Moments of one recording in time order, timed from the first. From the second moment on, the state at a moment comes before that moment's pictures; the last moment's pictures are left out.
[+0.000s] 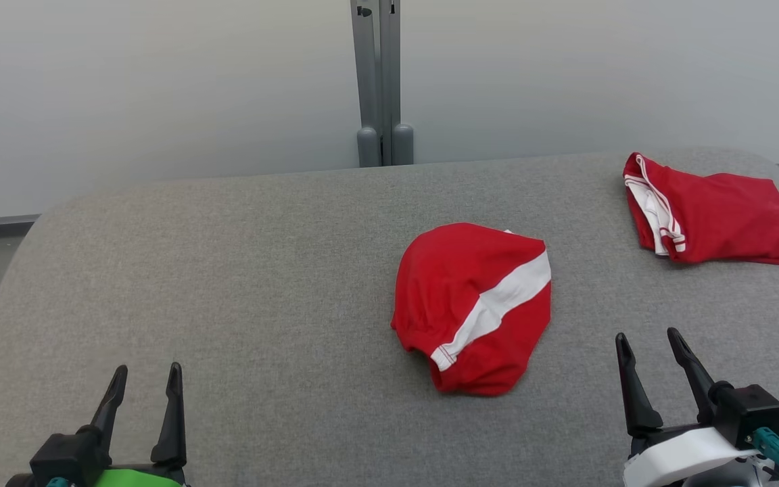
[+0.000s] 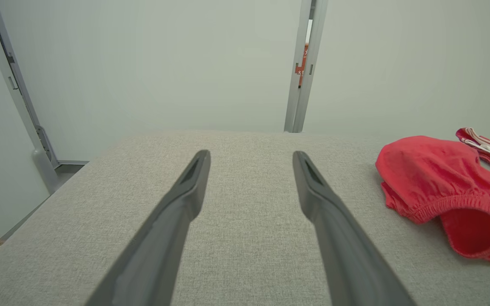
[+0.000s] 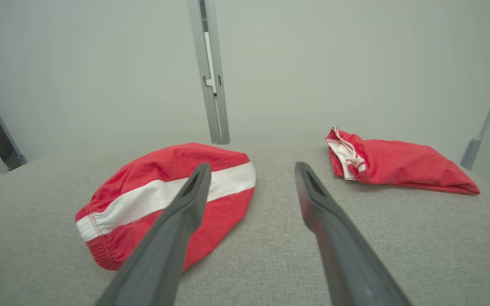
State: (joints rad) left arm 0.07 0.18 -0.04 0.20 -0.30 -0.12 -0.26; right arm 0.08 -0.10 0.03 0.14 0.17 0.13 -0.26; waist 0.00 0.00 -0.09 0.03
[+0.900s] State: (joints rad) left arm 0.07 0.16 -0.04 0.23 -0.28 -0.13 -0.26; right arm 0.08 -0.10 0.03 0.14 0.17 0.13 -0.26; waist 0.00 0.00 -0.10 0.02
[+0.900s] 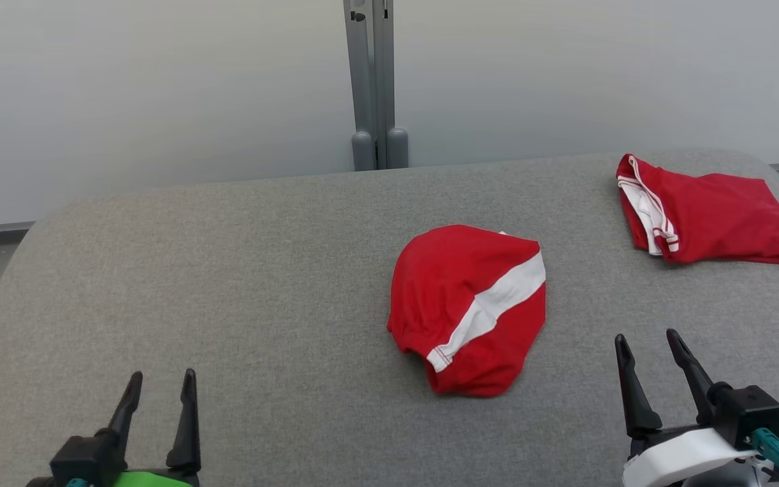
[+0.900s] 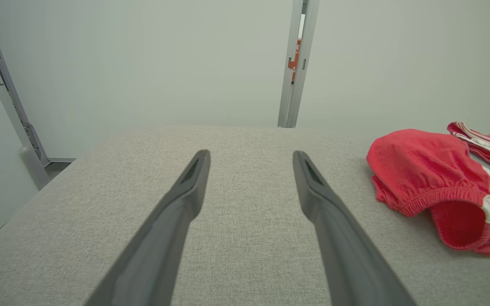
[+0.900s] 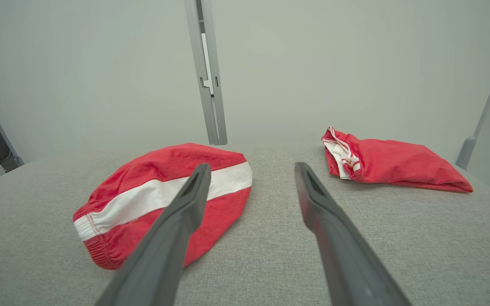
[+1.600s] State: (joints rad) left arm -0.12 0.08 -0.52 0.48 -0.39 -0.13 -0.26; right arm 0.04 -0.10 0.07 0.15 0.17 0.13 -0.26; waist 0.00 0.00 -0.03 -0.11
